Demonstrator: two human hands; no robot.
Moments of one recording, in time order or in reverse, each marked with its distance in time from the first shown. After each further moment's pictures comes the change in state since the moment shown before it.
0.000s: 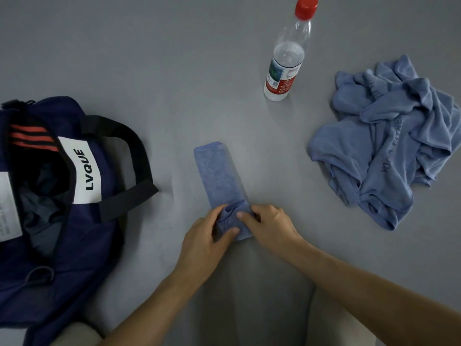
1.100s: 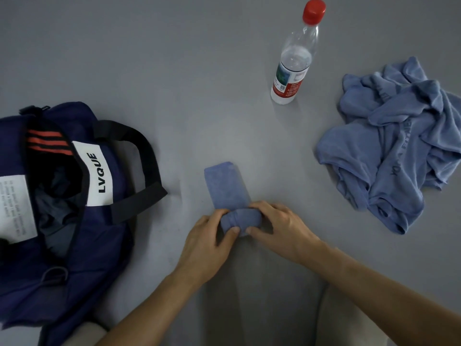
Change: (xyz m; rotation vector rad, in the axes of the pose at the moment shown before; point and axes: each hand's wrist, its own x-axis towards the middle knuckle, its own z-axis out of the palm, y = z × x) left_hand 0.004 -0.009 -0.011 0.135 0.015 0.104; right_hand 0.003 0.022 -0.005 -0.143 -0.064 -0.289
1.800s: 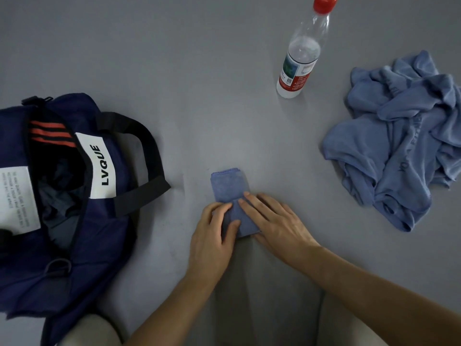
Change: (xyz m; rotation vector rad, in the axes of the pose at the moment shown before) left_hand -0.009 0.002 0.020 -0.017 0.222 -0.011; right_hand 0.000 0.005 0.024 -0.498 0.259 -0.421
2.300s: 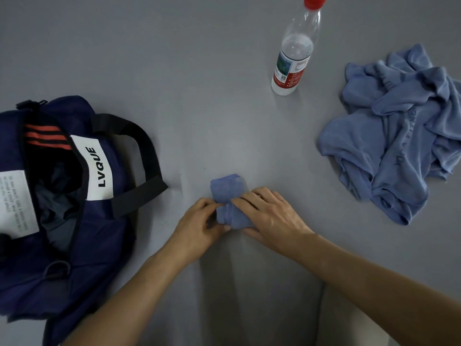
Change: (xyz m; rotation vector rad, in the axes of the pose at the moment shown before) left_hand 0.038 -0.015 -0.041 -0.054 -0.435 -0.102; right_hand 0.024 -0.006 -0.018 0.084 0.051 -0.074
